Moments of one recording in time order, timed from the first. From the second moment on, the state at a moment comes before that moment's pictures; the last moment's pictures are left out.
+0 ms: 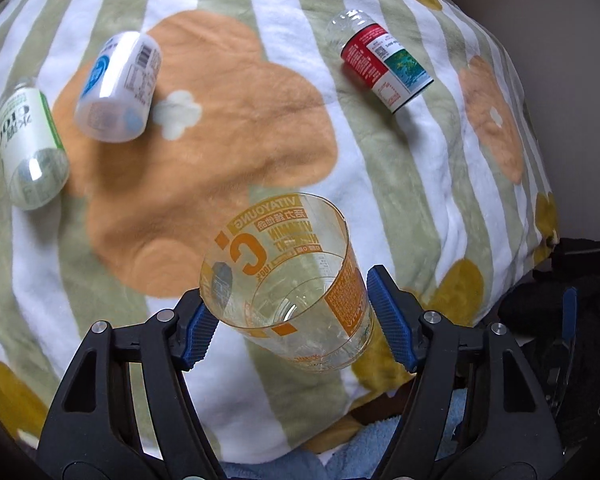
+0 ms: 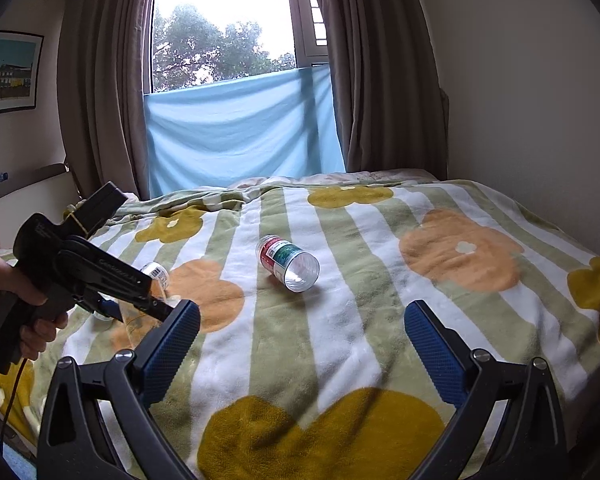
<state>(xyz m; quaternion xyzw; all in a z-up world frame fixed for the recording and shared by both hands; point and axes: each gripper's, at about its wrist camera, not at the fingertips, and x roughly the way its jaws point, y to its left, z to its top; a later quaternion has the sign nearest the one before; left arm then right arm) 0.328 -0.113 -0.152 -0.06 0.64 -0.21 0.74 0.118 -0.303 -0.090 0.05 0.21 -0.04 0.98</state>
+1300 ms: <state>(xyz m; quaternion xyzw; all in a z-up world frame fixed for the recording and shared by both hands) 0.177 0.038 -0.139 -0.01 0.41 -0.08 0.91 0.237 -0.138 -0.097 -0.01 0.47 0.29 0.83</state>
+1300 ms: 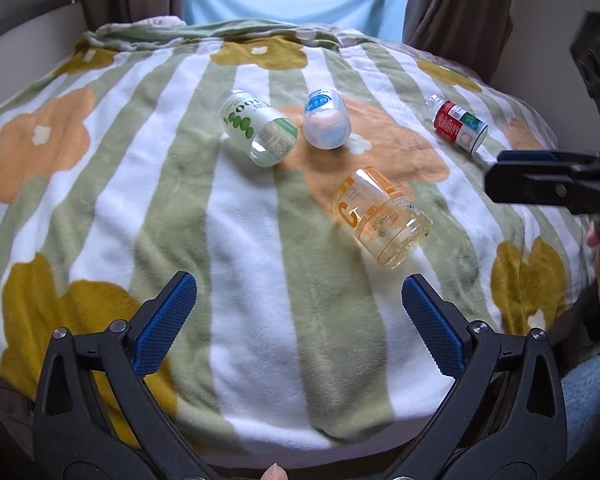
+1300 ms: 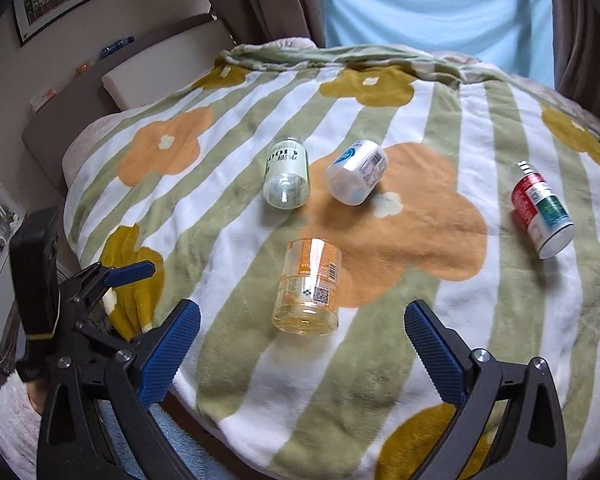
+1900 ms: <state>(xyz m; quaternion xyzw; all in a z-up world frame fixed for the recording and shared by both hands) 0.181 0.050 -0.169 -0.04 0.39 -0.11 0.91 0.318 -0.079 -0.180 -0.08 0.64 0.24 0.73</state>
